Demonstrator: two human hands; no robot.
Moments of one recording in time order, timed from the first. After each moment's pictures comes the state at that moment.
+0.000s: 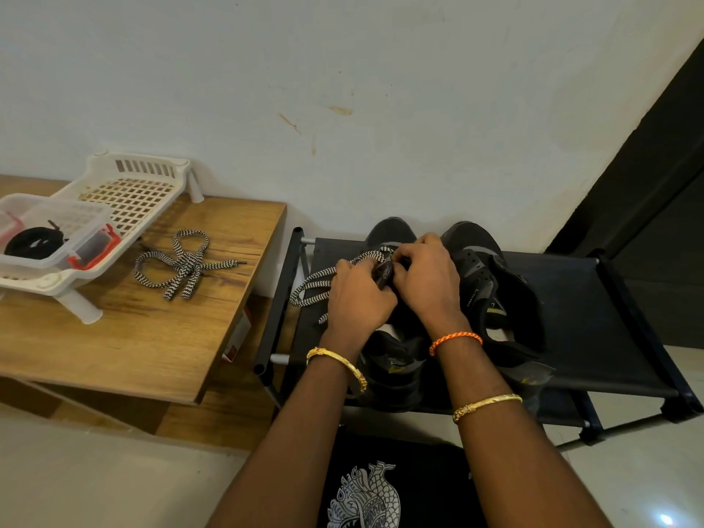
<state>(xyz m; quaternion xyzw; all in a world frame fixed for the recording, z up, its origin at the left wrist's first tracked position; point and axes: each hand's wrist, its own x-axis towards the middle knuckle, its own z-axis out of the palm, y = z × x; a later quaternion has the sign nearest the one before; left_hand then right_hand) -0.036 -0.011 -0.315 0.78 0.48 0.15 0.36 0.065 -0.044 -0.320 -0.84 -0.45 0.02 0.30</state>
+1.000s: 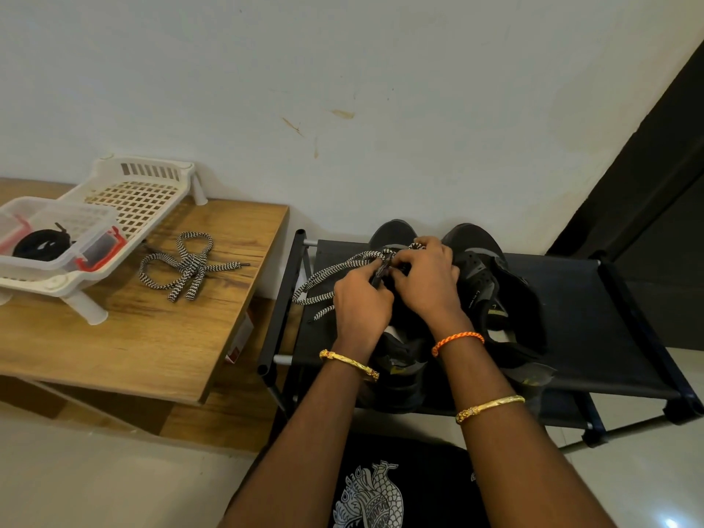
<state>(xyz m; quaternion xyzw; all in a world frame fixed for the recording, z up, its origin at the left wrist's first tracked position) -0.033 -0.019 -0.321 0.73 0.49 0.27 0.39 0.065 -0.045 -0.319 -0.85 -0.44 0.10 0.27</state>
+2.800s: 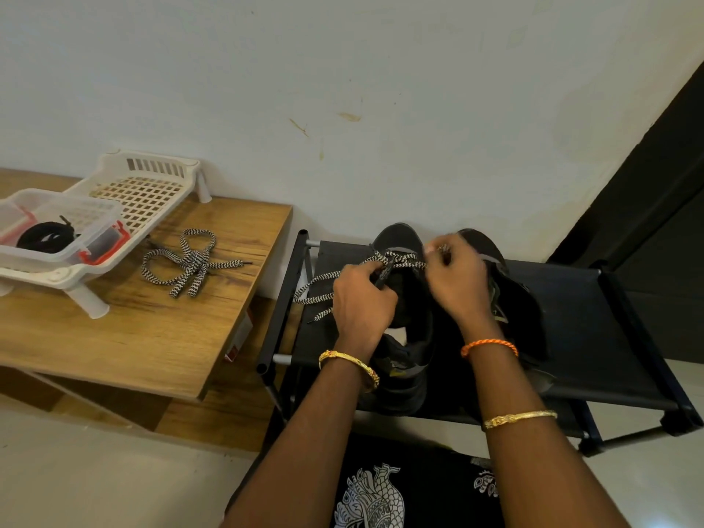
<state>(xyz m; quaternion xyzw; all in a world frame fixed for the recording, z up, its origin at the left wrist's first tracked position) -0.032 -0.017 -0.322 0.72 0.52 0.27 0.37 0.083 -0.057 -0.311 -0.79 -0.35 0.11 0.50</state>
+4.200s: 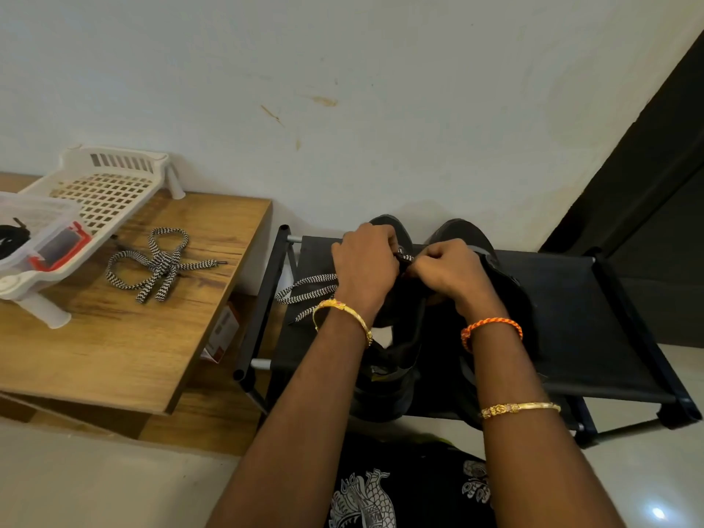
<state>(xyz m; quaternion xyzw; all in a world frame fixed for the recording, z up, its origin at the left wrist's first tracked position) 0.015 0.013 -0.306 0.85 0.45 0.18 0.19 0.104 -0.059 -0.303 -0.84 -0.31 0.24 0.37</state>
